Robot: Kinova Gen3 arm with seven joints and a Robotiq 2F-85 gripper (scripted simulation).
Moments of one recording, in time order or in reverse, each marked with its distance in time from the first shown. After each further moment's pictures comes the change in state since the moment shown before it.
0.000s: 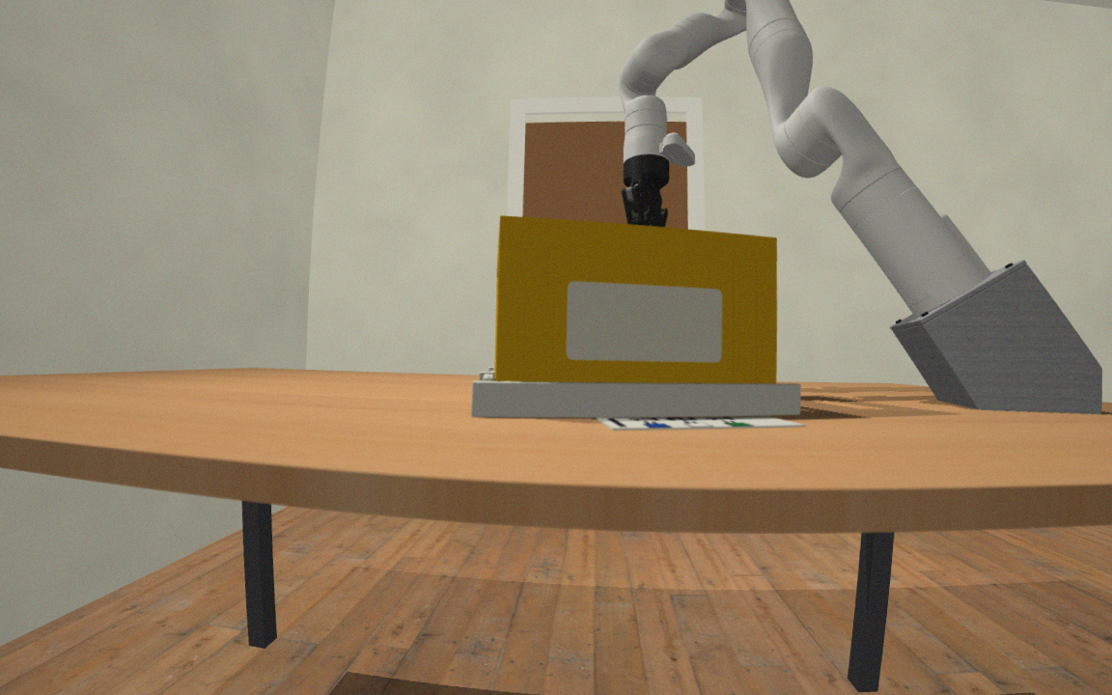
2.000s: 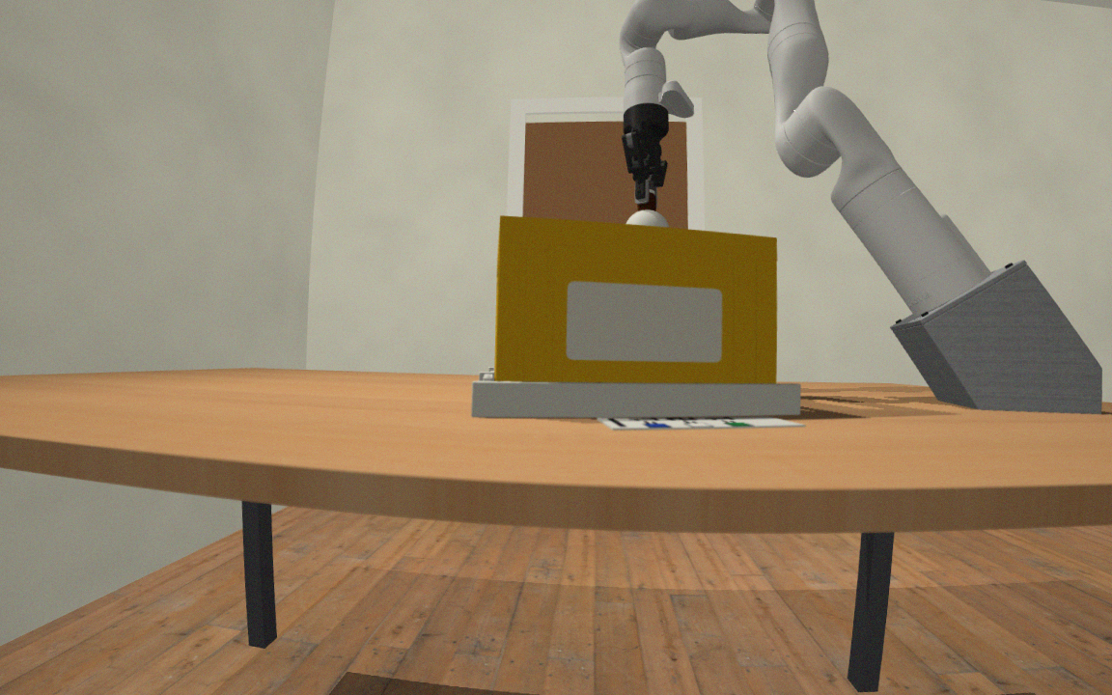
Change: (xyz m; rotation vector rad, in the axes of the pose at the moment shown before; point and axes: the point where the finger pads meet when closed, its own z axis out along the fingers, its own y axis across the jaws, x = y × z) arm 0.000 0.000 -0.087 0.000 0.000 0.000
